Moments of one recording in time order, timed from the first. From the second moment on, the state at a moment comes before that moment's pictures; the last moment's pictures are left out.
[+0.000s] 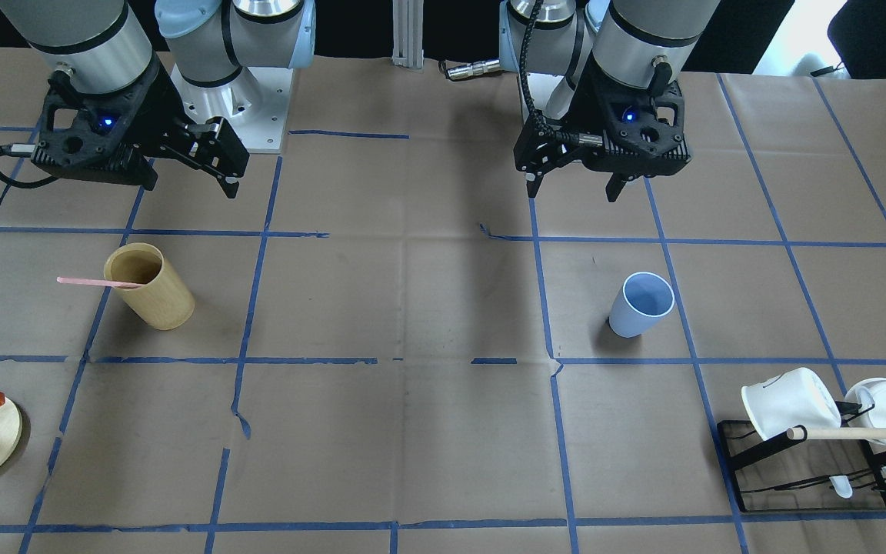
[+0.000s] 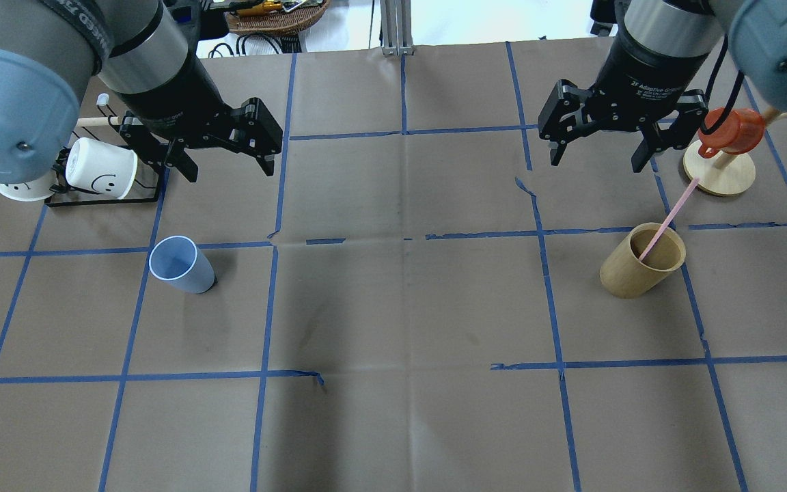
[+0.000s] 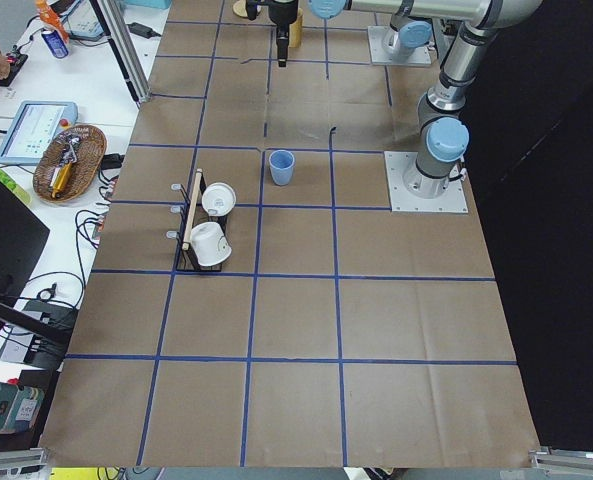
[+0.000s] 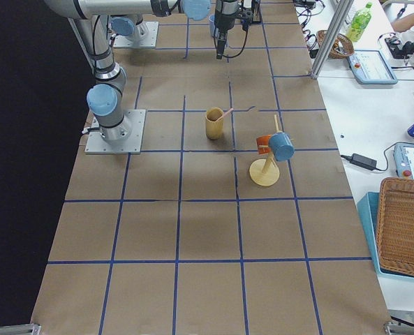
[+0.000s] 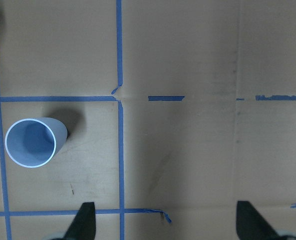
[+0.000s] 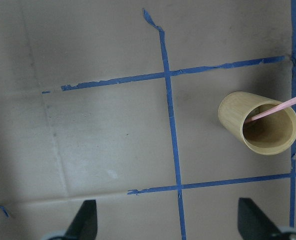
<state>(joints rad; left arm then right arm) -1.65 -1.57 -1.57 -1.55 1.52 -0.09 1.57 -1.56 1.54 -1.49 -1.53 0.13</state>
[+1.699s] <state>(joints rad) -1.65 -1.55 -1.58 -1.60 1.56 -0.08 1.24 -1.56 1.62 -1.54 -1.42 -1.45</state>
